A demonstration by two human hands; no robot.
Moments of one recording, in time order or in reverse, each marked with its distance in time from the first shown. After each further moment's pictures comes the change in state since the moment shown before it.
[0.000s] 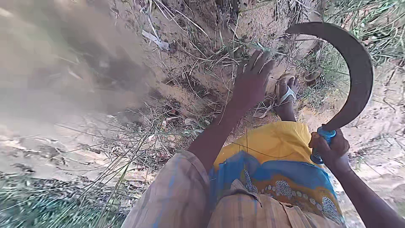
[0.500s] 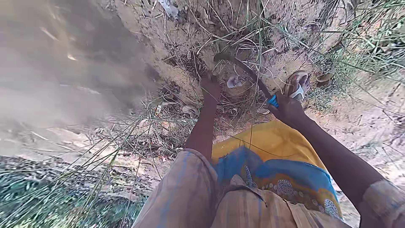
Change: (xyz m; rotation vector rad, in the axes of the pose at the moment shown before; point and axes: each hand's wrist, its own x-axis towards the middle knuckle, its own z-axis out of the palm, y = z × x) left_hand -0.077 -0.128 0.033 -0.544 0.269 -0.947; right_hand 0.110 -0.070 0.108 -0.578 -0.572 -0.209
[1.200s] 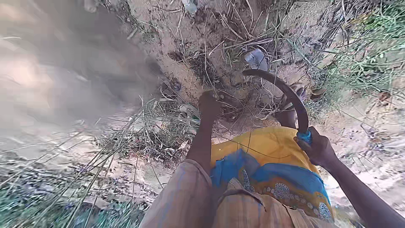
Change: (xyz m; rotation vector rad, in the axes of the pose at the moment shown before) left_hand -0.018 -0.065 -0.016 0.261 -0.190 -0.053; right_hand -0.114 0.041 -0.004 0.141 0.134 0.051
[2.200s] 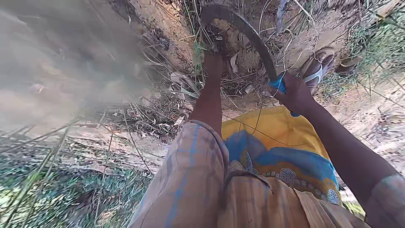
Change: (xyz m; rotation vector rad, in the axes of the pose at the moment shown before) left_hand 0.080 -0.017 0.060 -0.444 0.131 -0.236; right_hand 0.119 -0.063 0.063 -0.047 -0.260 -0.137
